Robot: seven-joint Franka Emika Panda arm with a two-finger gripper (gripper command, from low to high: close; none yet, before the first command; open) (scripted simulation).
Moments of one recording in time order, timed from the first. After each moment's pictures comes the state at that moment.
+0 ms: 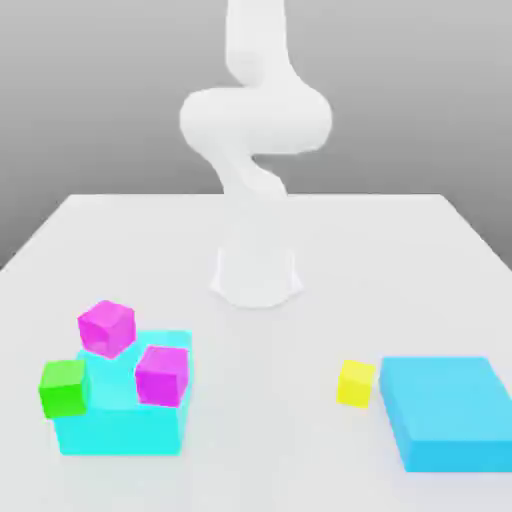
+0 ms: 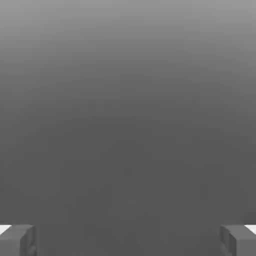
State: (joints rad) arm 0.04 -0.73 0.00 -2.36 -0.01 2.36 0.73
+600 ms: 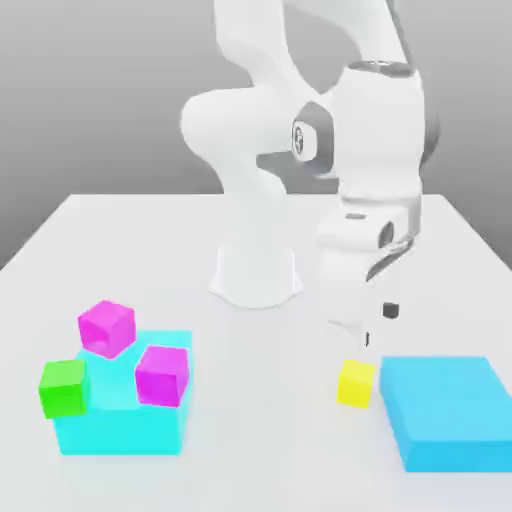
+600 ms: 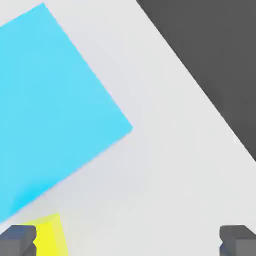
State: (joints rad) arm 0.39 -0.06 0.04 -2.90 0.00 2.87 0.06
